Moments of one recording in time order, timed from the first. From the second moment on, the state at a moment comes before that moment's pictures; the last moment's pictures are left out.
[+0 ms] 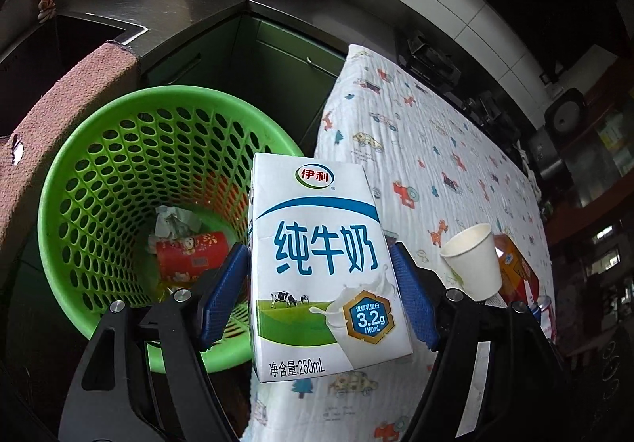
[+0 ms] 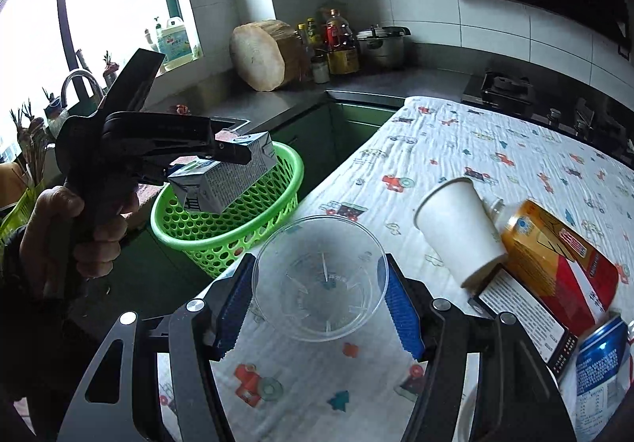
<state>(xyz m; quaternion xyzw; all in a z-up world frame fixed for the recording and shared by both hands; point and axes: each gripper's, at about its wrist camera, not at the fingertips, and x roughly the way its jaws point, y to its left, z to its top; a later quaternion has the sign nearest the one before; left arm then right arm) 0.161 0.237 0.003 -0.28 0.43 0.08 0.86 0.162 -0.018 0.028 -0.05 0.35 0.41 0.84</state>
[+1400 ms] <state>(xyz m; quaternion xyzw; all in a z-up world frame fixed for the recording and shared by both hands) 0.104 0.375 -0.027 -0.29 0.40 0.17 0.85 0.206 0.202 -0.005 -0.08 0.39 0.48 0.78</state>
